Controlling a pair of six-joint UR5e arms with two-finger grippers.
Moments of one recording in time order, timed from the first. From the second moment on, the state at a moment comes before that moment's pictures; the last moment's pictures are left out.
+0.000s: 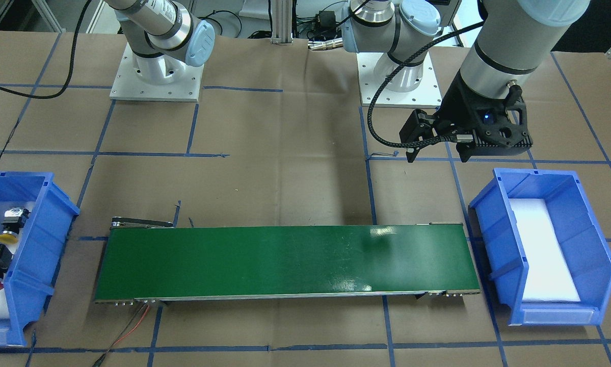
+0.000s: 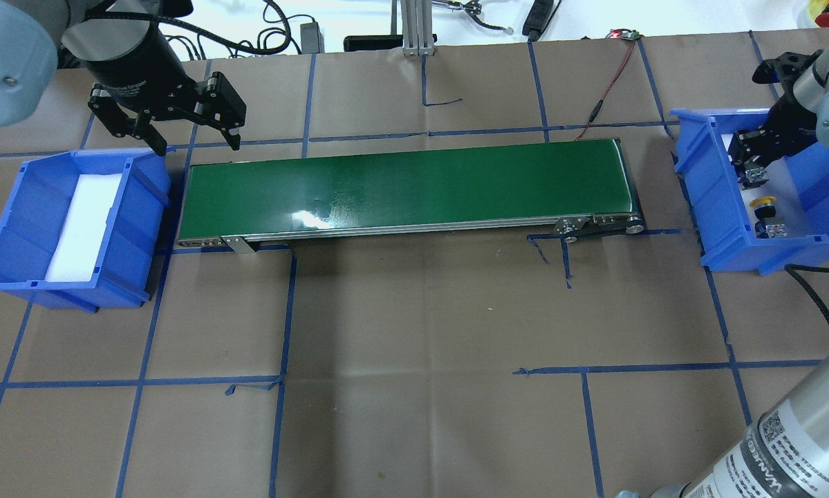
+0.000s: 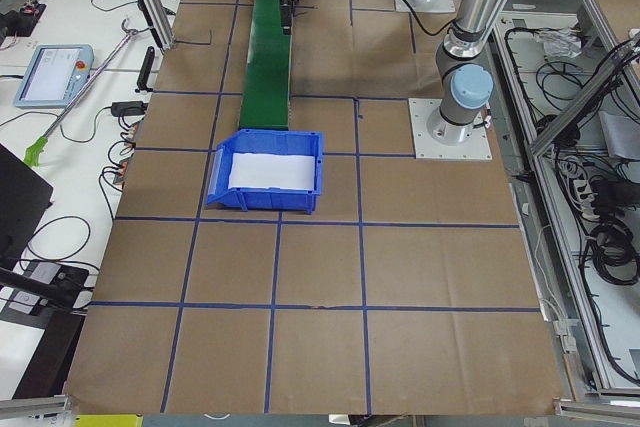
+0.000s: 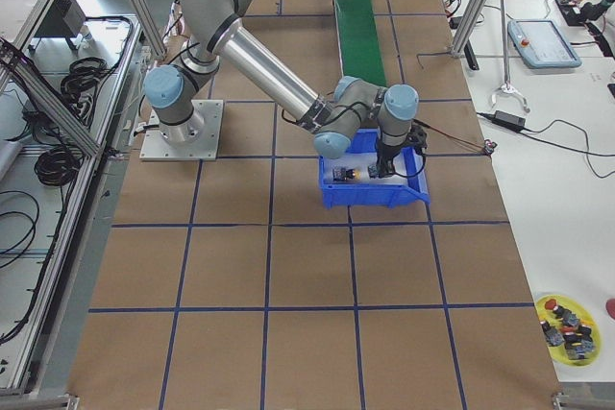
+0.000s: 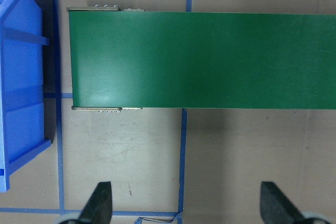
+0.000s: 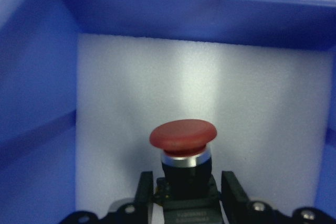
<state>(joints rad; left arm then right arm) -1.52 -1.65 -1.50 -1.55 1.56 0.01 1.07 -1.03 1.56 -2.12 -1.54 -0.57</state>
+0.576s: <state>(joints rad) -1.52 -1.65 -1.50 -1.55 1.56 0.01 1.07 -1.07 1.54 -2.08 -1.53 -0.57</state>
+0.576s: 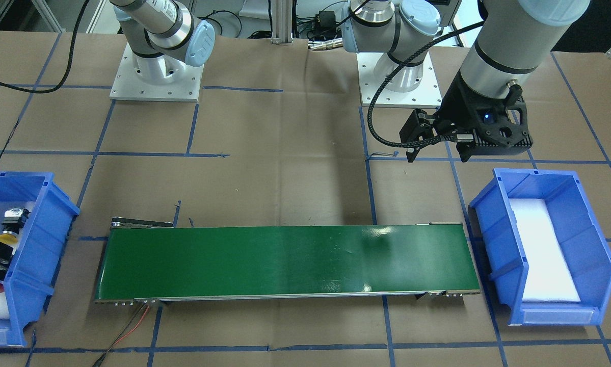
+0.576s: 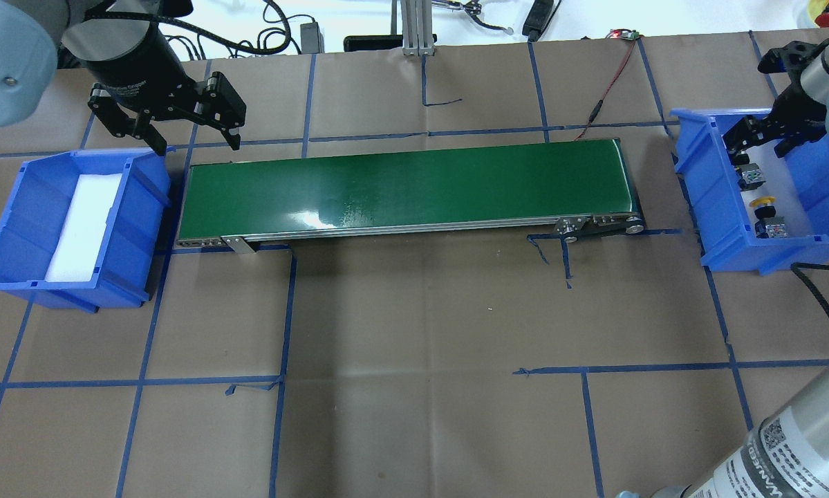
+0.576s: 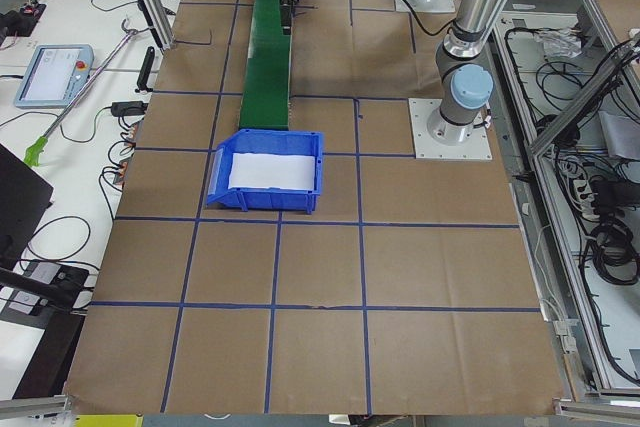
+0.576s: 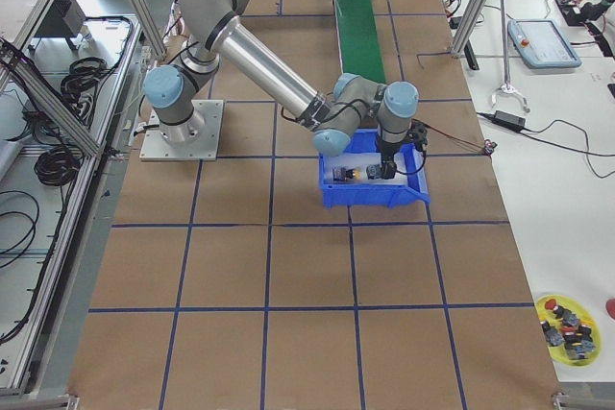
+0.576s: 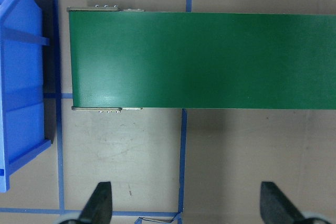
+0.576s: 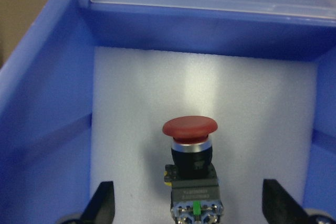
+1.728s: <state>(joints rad) -1.52 -1.65 -1.50 -1.55 1.56 0.01 1.33 -1.40 1.44 -1.79 -1.53 -0.38</state>
